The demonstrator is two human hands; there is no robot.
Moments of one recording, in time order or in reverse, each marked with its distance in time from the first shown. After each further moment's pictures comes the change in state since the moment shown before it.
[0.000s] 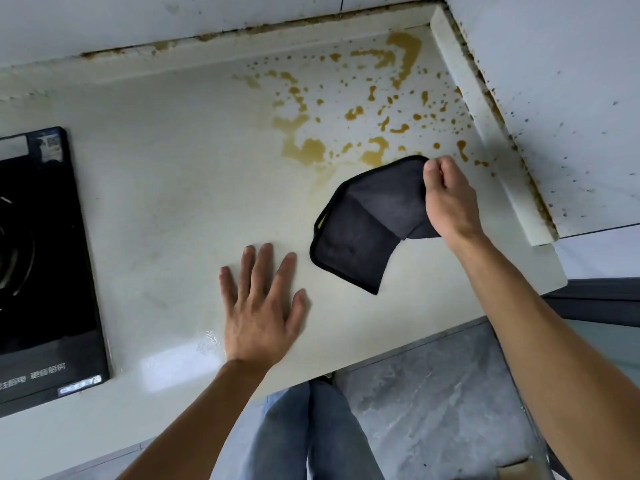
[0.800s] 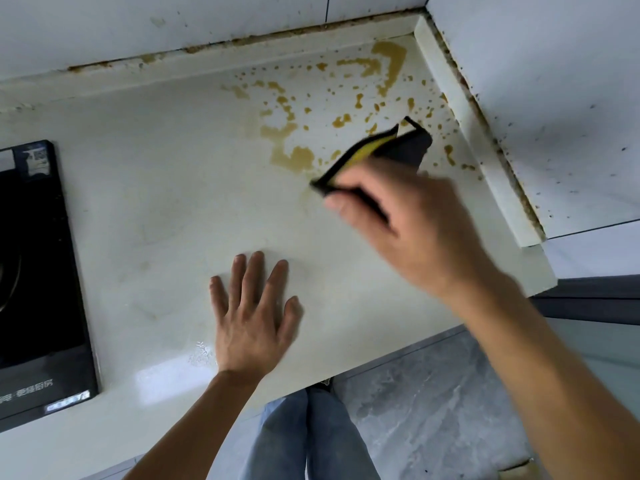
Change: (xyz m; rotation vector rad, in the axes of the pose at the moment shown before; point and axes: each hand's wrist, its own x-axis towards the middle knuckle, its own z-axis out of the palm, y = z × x) left_hand 0.001 0.010 -0.017 -0.030 -0.023 -0.024; right_hand -0.096 -0.100 -0.043 -0.119 0.000 -0.905
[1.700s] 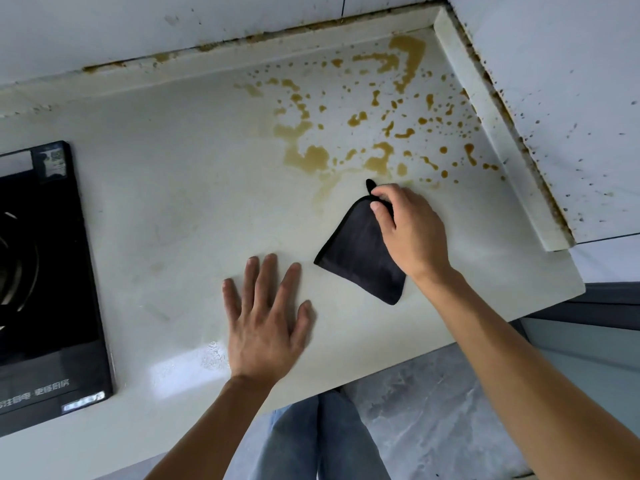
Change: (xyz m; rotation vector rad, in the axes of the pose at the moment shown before) left_hand -0.001 -0.009 0.016 0.026 0.053 0.023; right_hand -0.032 0.102 0.107 -0.222 -0.109 0.483
